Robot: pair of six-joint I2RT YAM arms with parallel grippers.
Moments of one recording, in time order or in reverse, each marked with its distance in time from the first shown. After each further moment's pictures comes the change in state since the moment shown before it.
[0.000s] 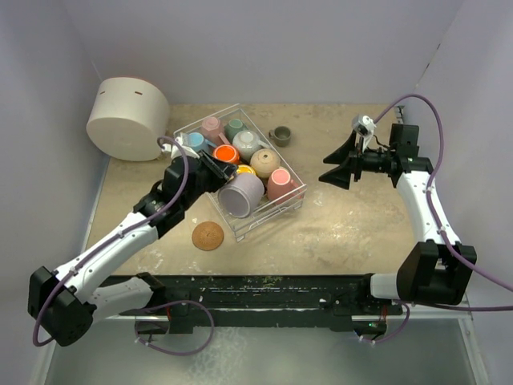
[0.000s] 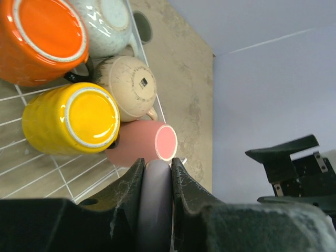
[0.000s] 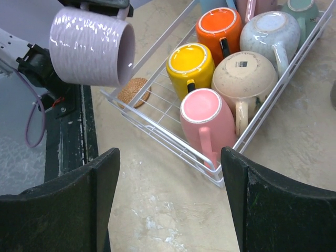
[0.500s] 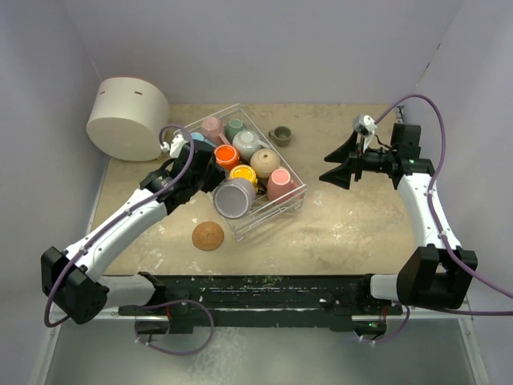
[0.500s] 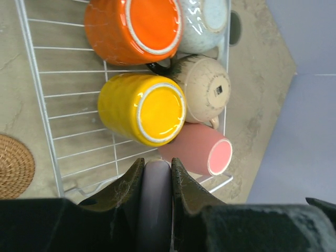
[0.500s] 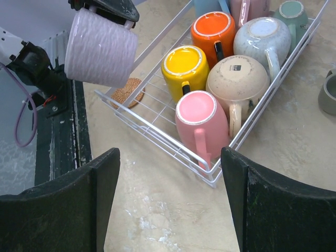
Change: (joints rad) left arm 0.013 0.176 0.301 -0.522 -0.122 -0.139; right arm -0.001 -0.026 -0.005 0.022 0.024 -0.002
